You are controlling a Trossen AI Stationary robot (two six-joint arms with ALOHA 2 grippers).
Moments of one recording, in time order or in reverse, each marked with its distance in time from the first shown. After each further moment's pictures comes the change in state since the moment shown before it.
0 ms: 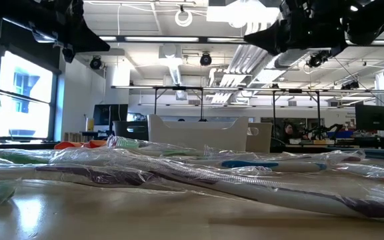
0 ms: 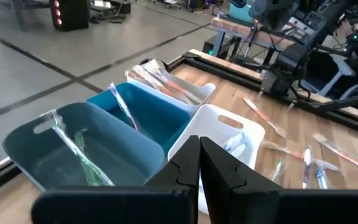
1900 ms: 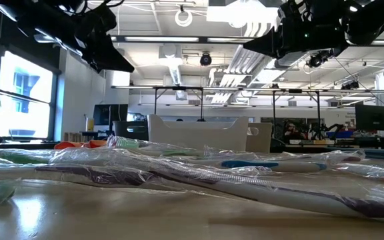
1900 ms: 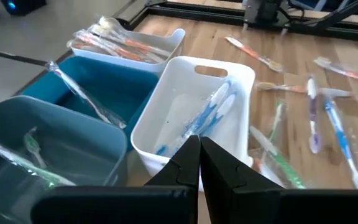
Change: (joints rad) left arm -0.203 0.404 0.032 0.180 -0.089 0.171; right arm 0.000 0.001 0.000 -0.024 0.129 0.000
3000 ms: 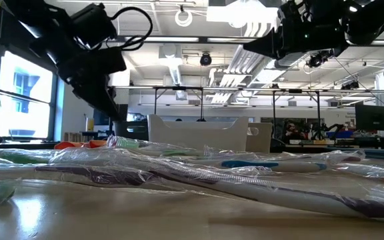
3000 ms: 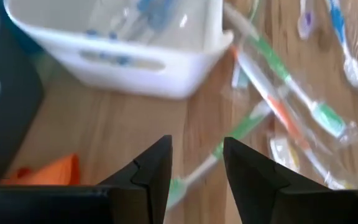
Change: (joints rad) left arm -0.001 0.287 0.000 -0.108 0.203 0.021; right arm 0.000 0.000 0.000 -0.014 0.000 0.000
